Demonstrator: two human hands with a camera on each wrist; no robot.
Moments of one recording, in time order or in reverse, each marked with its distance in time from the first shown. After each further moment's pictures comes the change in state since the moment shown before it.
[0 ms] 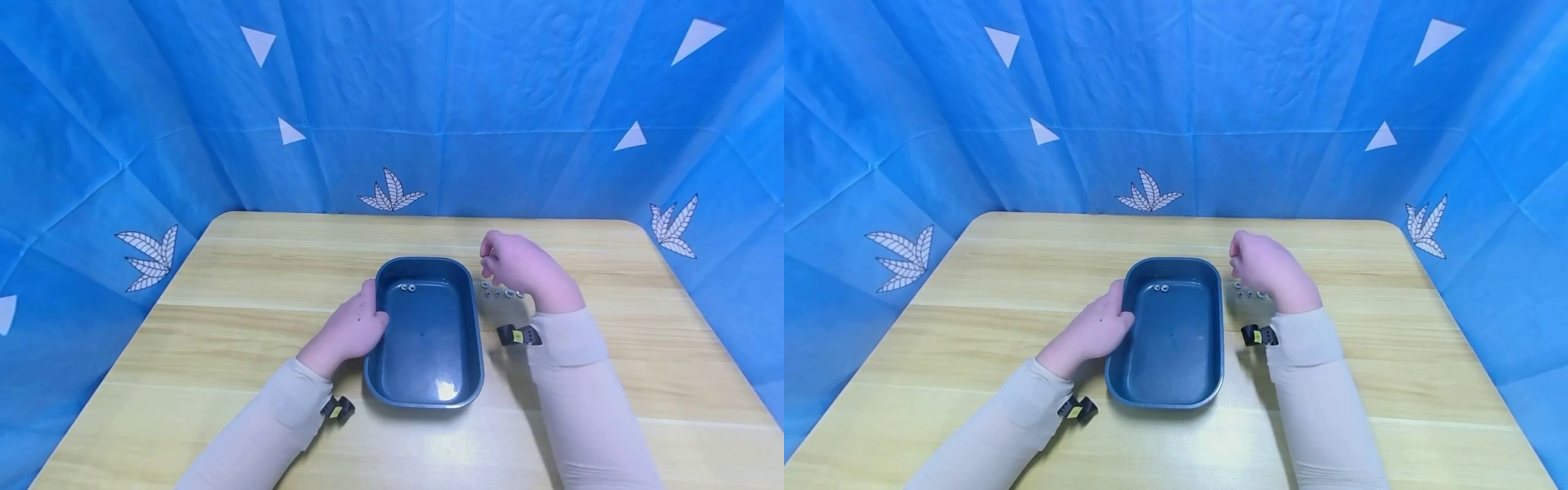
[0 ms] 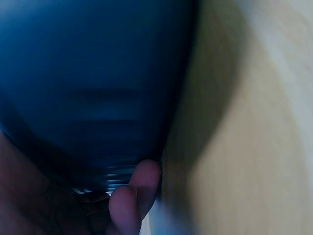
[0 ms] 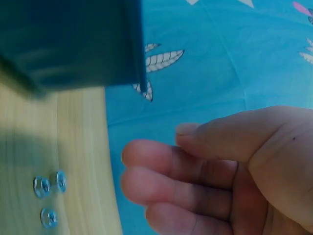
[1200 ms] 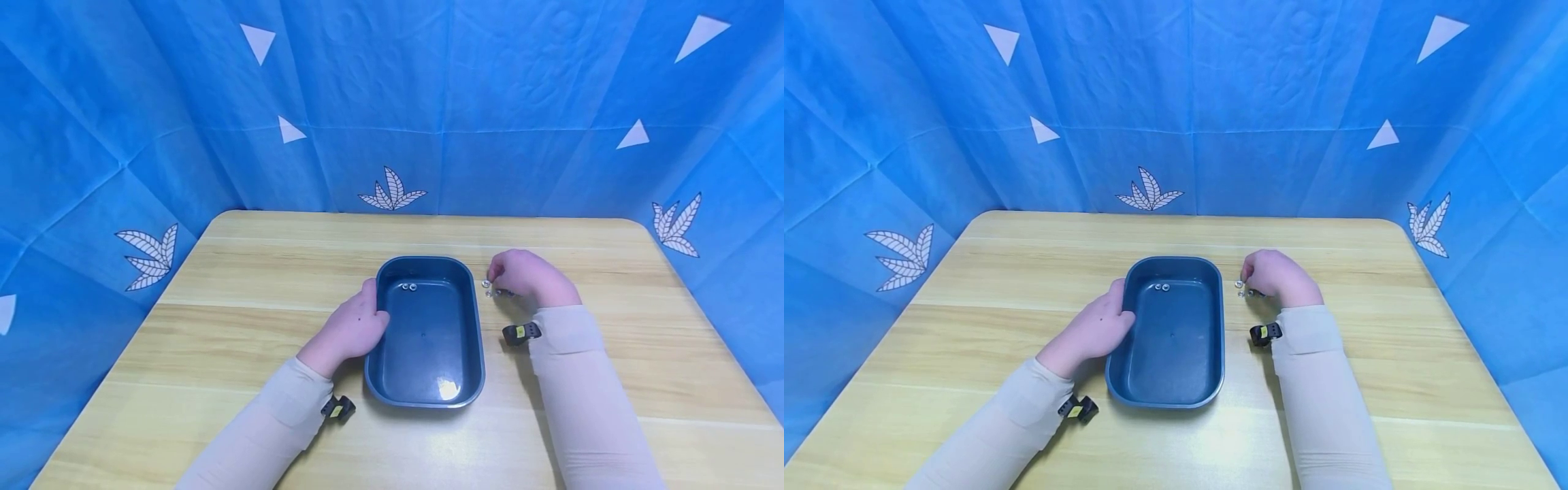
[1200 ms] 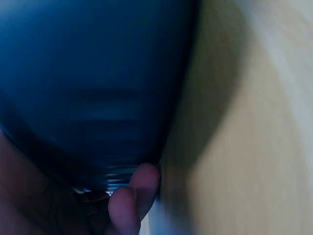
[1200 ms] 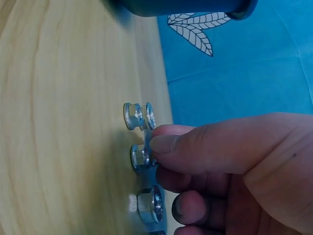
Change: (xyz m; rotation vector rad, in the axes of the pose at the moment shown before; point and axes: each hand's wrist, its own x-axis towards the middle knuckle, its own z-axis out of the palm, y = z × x) left_hand 0.000 -0.002 0.001 -0.004 0.001 0.005; right_hand 0.022 0.050 0.024 -0.004 -0.119 0.081
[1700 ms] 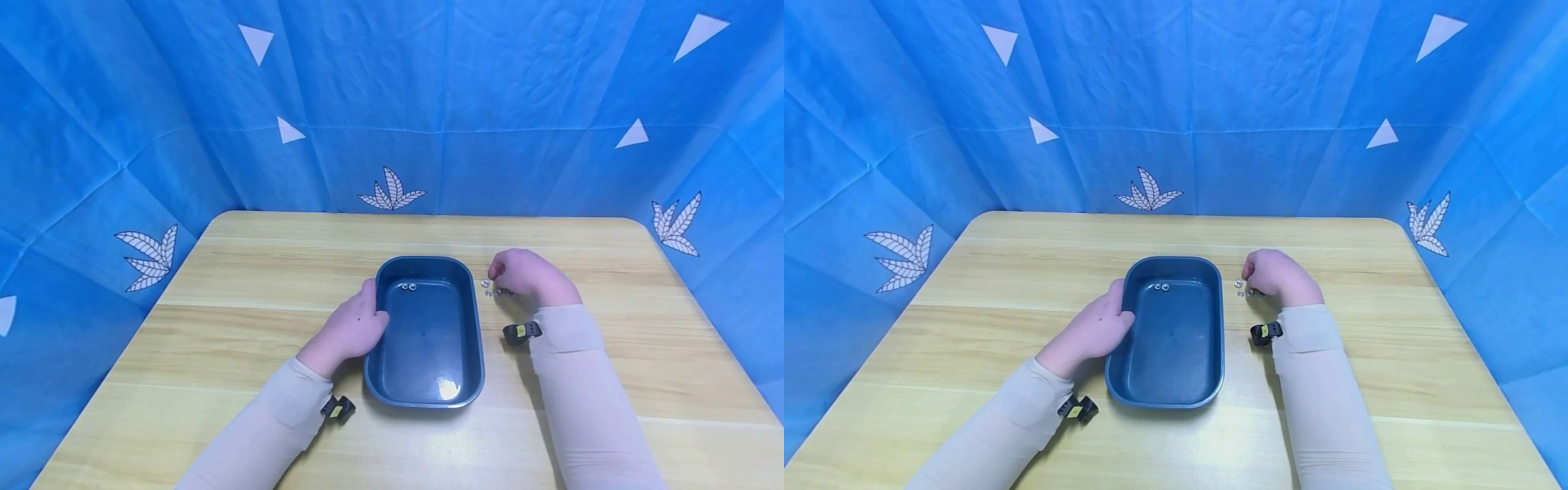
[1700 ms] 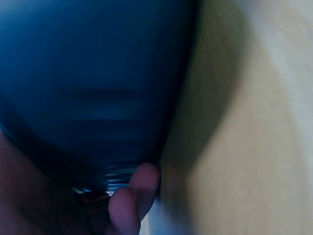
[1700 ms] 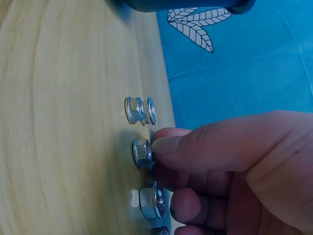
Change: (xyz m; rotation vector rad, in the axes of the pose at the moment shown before) left_hand 0.000 0.000 0.000 -0.003 -0.006 0.008; right_hand 0.000 0.004 0.001 0.039 0.006 0.020
